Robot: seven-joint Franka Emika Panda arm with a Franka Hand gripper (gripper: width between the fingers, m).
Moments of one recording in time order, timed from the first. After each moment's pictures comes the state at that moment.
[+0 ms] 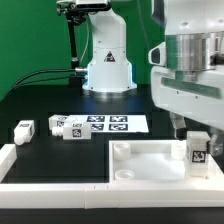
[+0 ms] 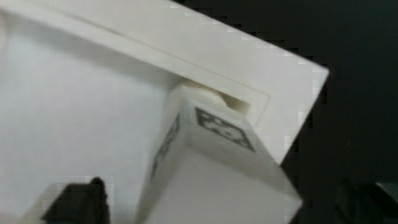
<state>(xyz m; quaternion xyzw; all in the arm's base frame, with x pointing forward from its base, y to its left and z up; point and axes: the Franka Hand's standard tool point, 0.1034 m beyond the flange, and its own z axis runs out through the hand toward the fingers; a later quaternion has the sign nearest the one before) 0.642 0.116 0.080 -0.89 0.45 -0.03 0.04</state>
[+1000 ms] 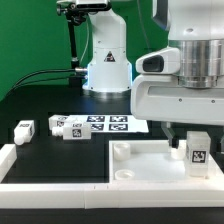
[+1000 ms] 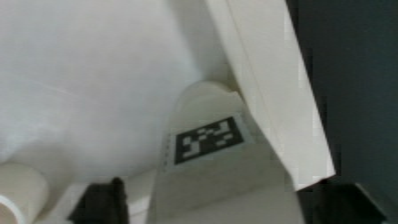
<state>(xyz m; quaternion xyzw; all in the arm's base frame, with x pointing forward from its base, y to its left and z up) 0.642 0.110 0.074 -0.98 0.21 -0.02 0.03</state>
